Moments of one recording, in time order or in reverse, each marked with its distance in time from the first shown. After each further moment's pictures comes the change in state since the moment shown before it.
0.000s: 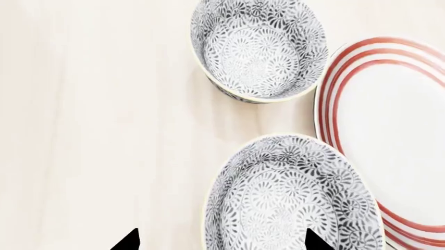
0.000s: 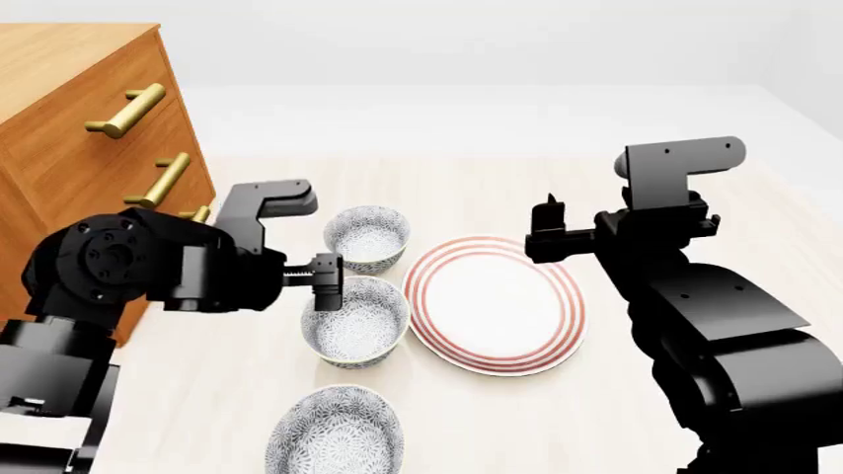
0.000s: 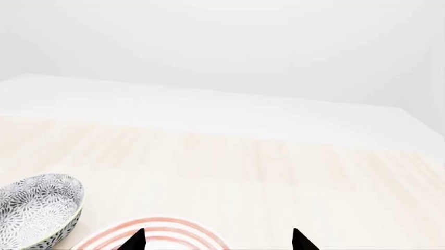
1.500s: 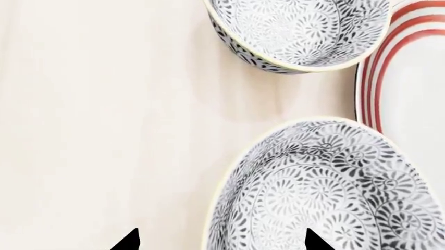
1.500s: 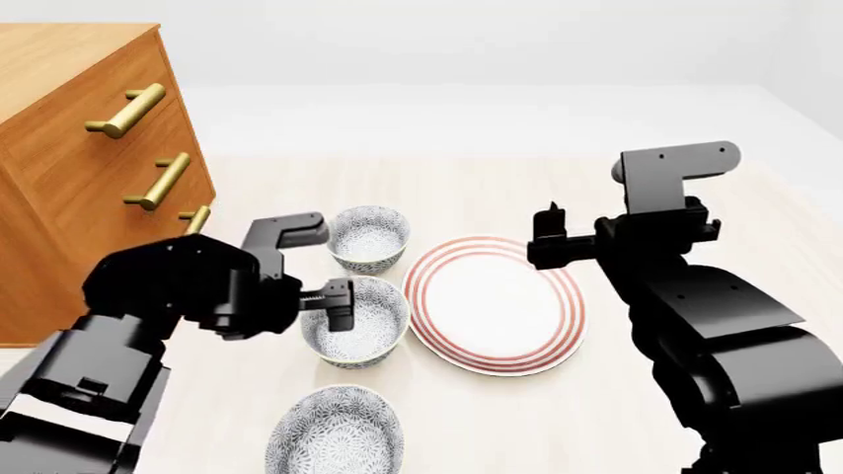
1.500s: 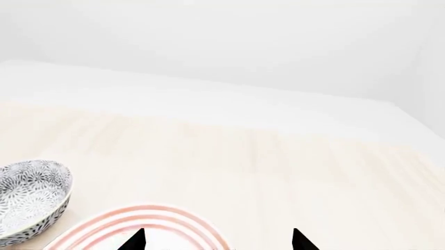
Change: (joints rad) left arm -0.028 0.103 0.154 -0.331 0.157 0.181 0.243; right arm 0.004 0.021 -0.027 0.019 0.015 0.016 0.030
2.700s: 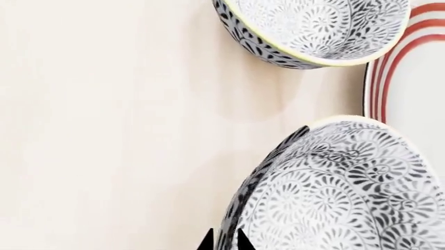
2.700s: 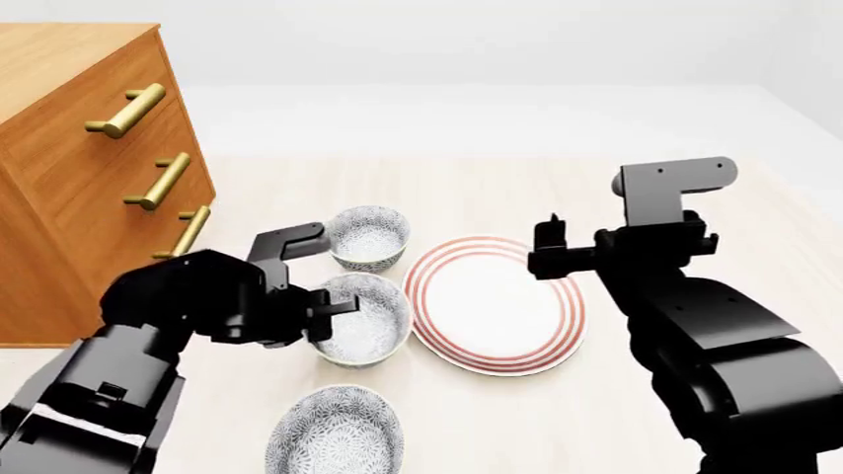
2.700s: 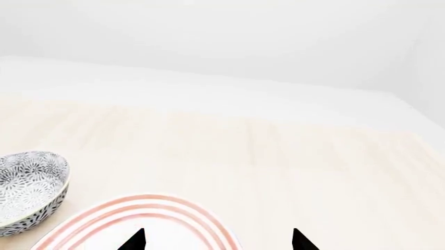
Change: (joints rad) left arm 0.019 0.037 0.005 -0.108 0.006 0.095 0.055; right arm -0.036 0.004 0.008 0.006 0.021 -0.019 0.021
